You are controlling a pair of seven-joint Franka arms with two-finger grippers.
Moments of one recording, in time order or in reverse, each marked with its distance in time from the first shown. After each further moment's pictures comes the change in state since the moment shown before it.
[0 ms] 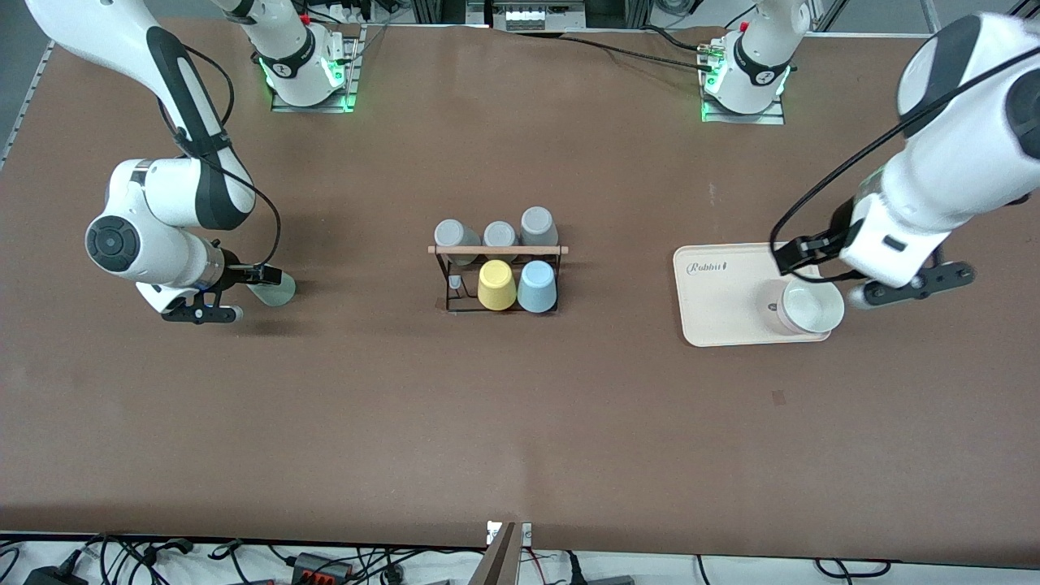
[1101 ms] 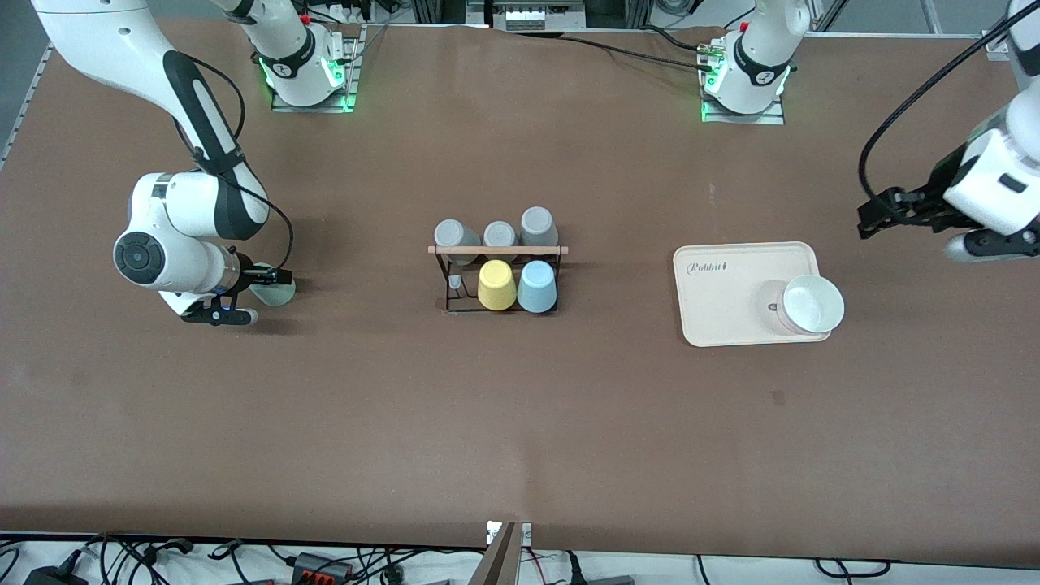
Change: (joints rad) left arm -0.252 -0.125 0.441 -0.008 -0.076 -0.082 0.370; right arm 0.004 0.058 0.002 -0.007 0.000 0.016 0.027
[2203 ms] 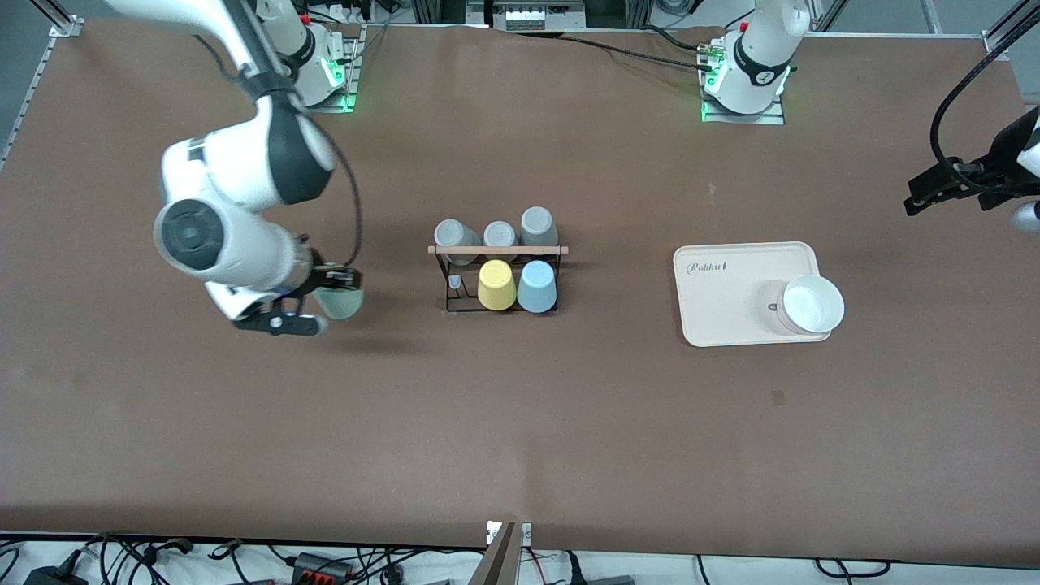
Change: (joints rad) left arm -0.038 -0.045 0.108 -0.004 -0.014 -0.031 0.075; right arm 0.326 0.000 0.021 0.500 0.092 -0.397 0.404
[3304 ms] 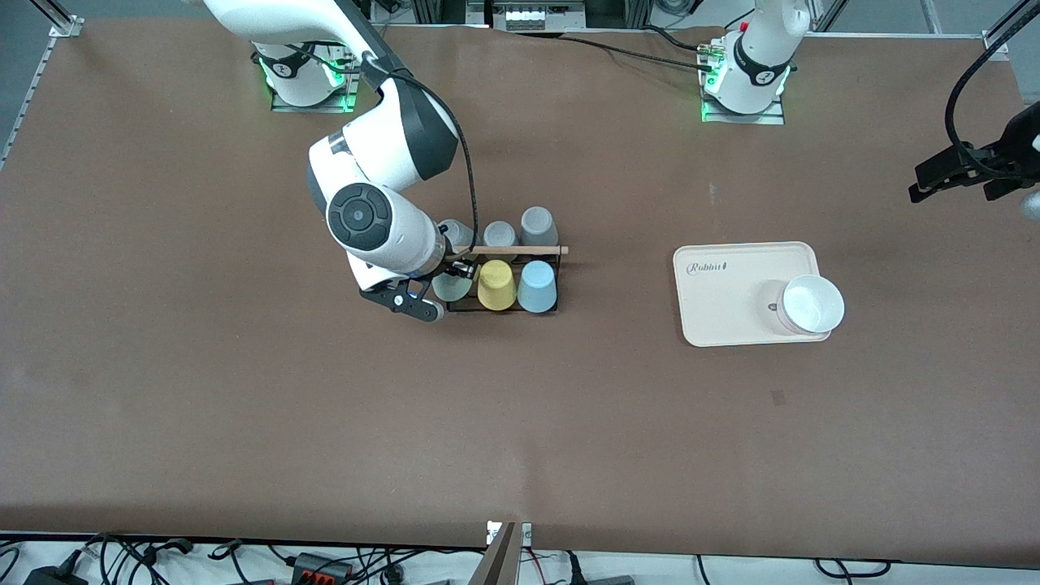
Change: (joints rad) left arm 0.012 0.023 -0.003 0.065 -0.027 -0.083 0.043; right arm 0.184 0.159 -0.001 0.172 0.133 0.009 0.372
